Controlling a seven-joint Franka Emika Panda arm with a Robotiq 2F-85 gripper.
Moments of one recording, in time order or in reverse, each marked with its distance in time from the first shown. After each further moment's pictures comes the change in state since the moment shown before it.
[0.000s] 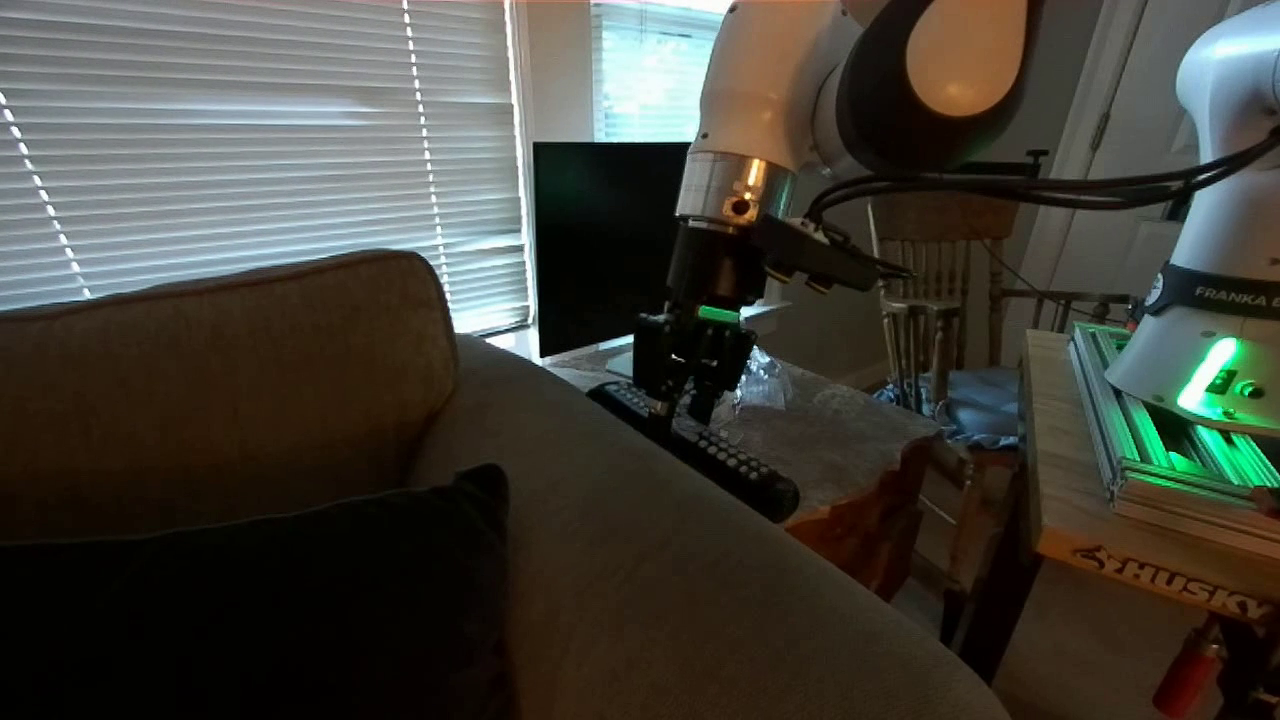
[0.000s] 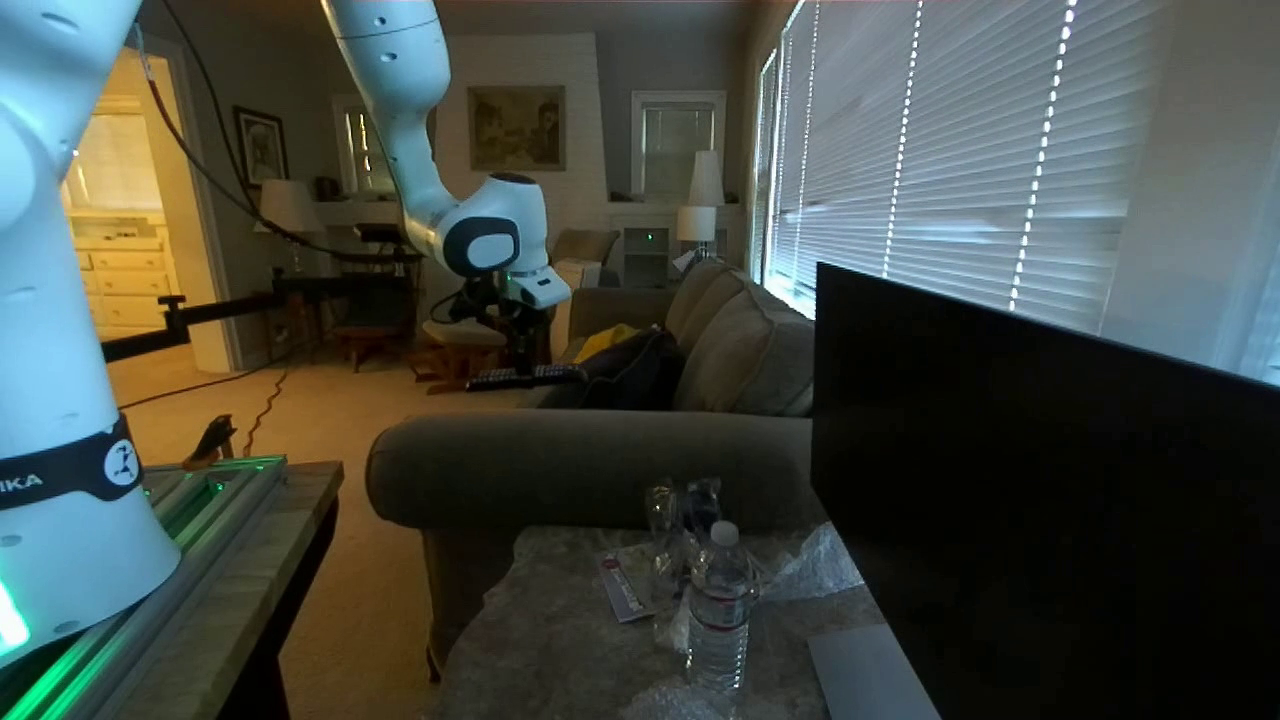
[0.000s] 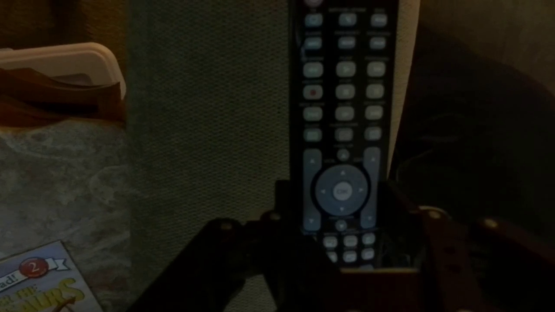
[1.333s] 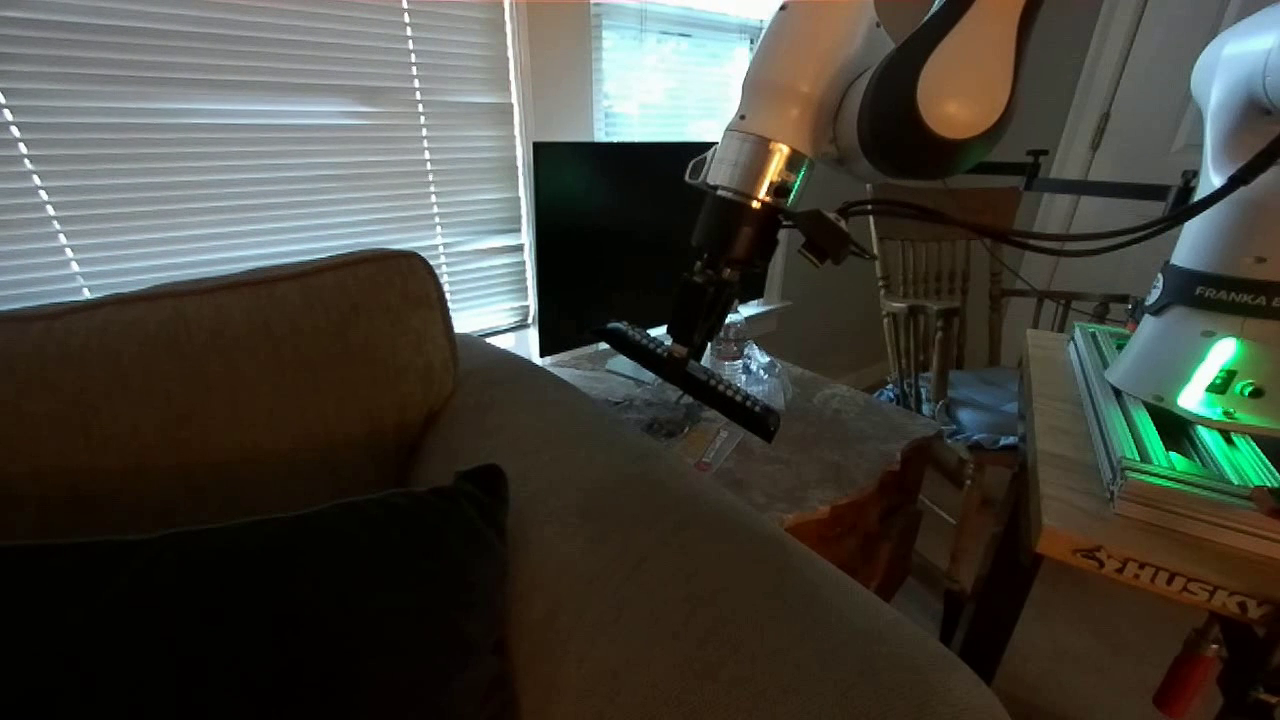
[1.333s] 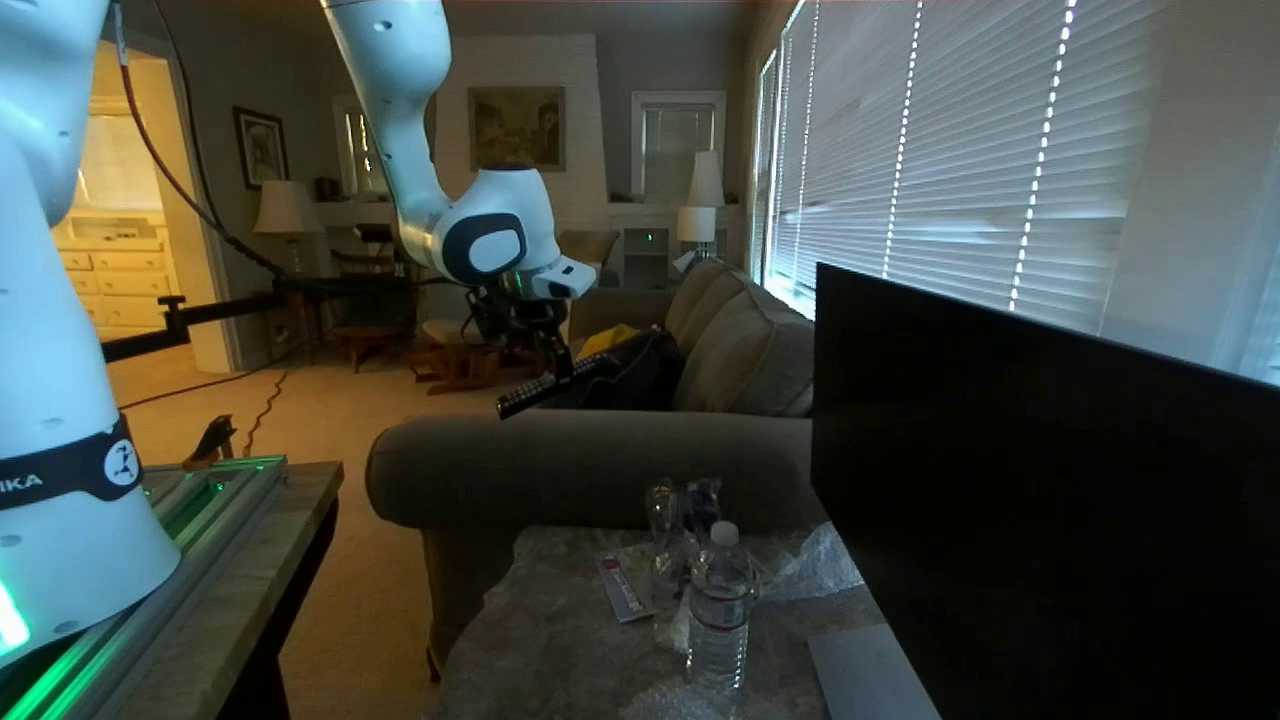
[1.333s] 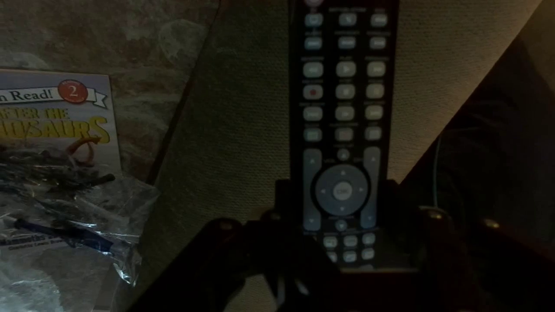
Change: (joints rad) arm -0.185 -0.090 0.029 -0.171 -0.169 0.186 -0.360
